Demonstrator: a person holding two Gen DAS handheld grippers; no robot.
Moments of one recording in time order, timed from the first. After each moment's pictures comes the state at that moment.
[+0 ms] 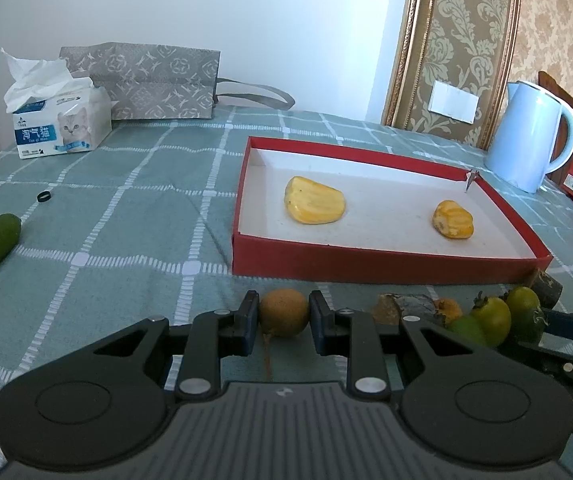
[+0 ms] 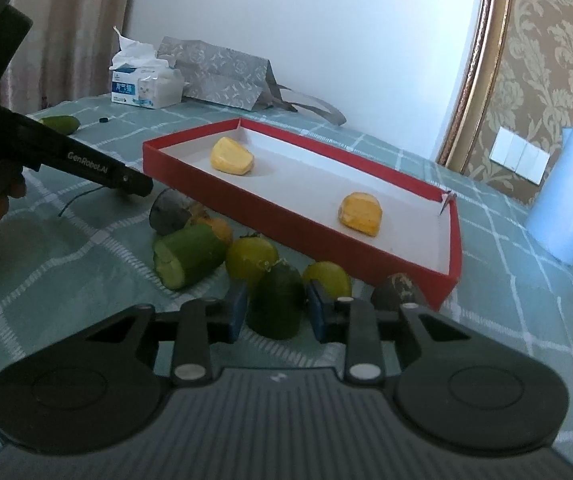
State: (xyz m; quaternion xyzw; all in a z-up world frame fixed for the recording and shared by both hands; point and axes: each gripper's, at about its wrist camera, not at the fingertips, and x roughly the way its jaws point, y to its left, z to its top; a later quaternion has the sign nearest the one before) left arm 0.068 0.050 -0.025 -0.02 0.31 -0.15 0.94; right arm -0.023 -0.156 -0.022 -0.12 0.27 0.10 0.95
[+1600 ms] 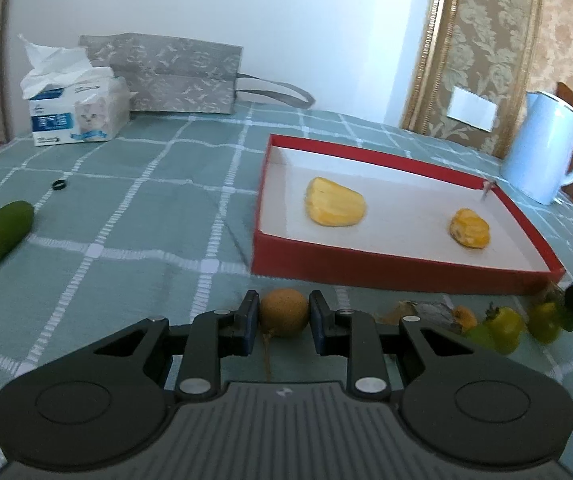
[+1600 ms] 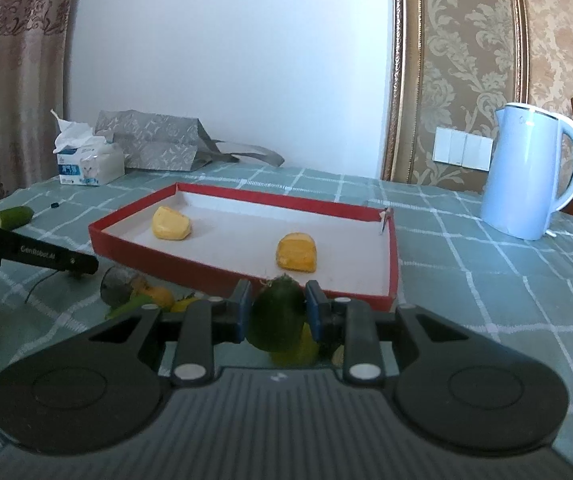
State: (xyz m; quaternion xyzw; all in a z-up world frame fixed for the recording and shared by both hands) left arm 0.072 0.056 -0.025 -0.04 0.31 -0.12 0.94; right arm -0.025 -0.194 -0.003 -0.03 0.20 0.03 0.98
